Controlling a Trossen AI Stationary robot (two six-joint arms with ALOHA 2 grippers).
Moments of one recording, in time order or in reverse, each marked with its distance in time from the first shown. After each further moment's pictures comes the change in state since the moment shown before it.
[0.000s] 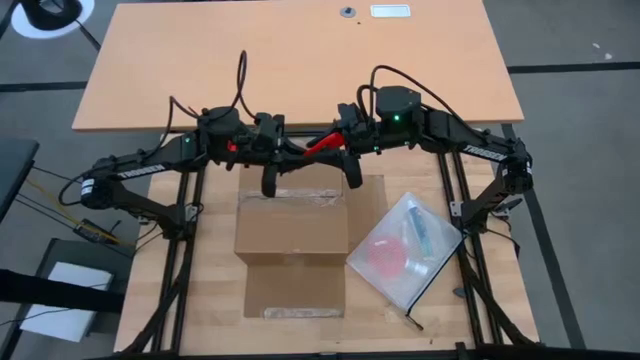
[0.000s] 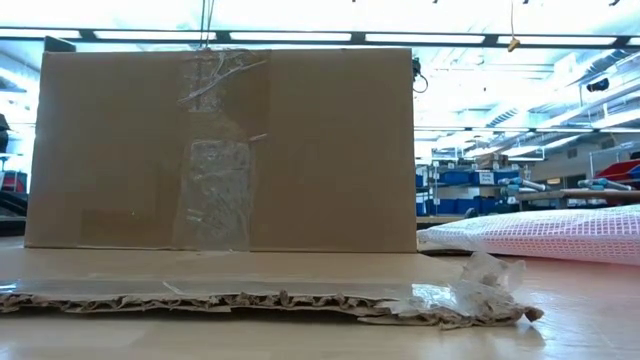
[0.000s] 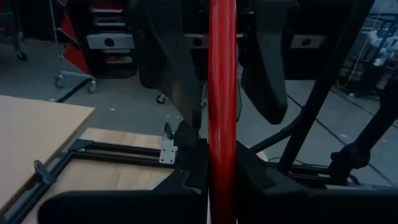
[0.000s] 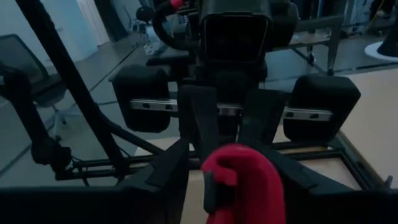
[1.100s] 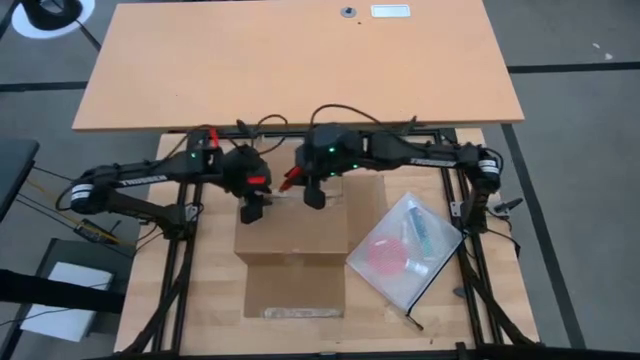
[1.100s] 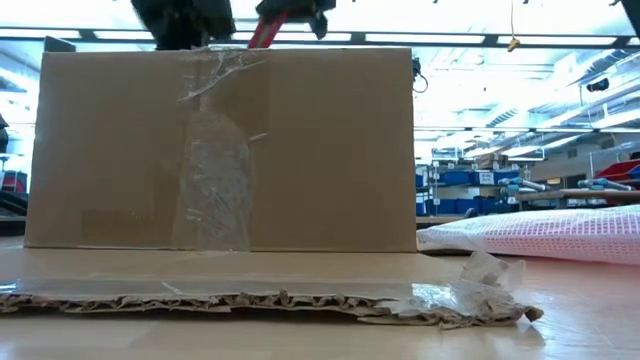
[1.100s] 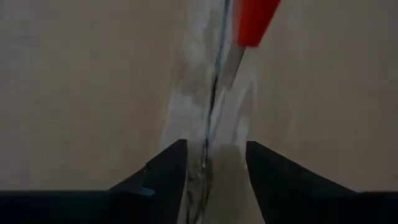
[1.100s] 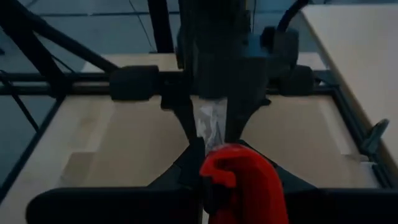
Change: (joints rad) left arm 0.036 -0.110 -0.336 -0.651 -0.132 0.174; right arm 0.007 0.238 -0.057 -0.017 0.081 -0.183
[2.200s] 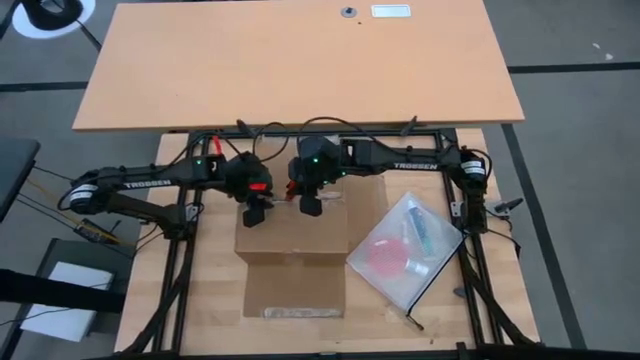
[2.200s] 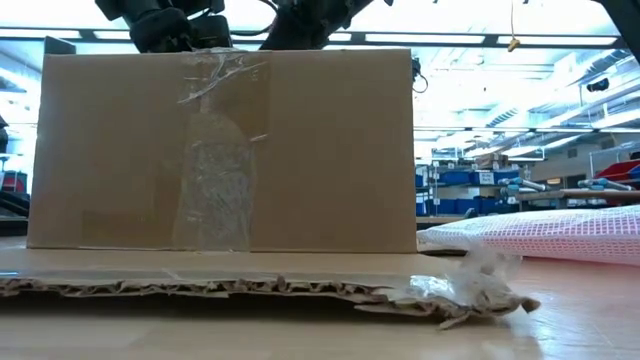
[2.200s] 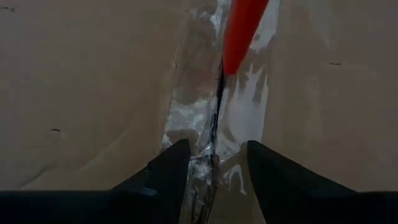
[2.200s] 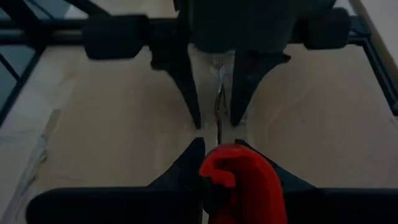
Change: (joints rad) left arm 0.000 -0.003 -0.141 0.124 -0.035 0.003; right arm -0.004 0.108 0.000 -0.076 -0.012 -0.037
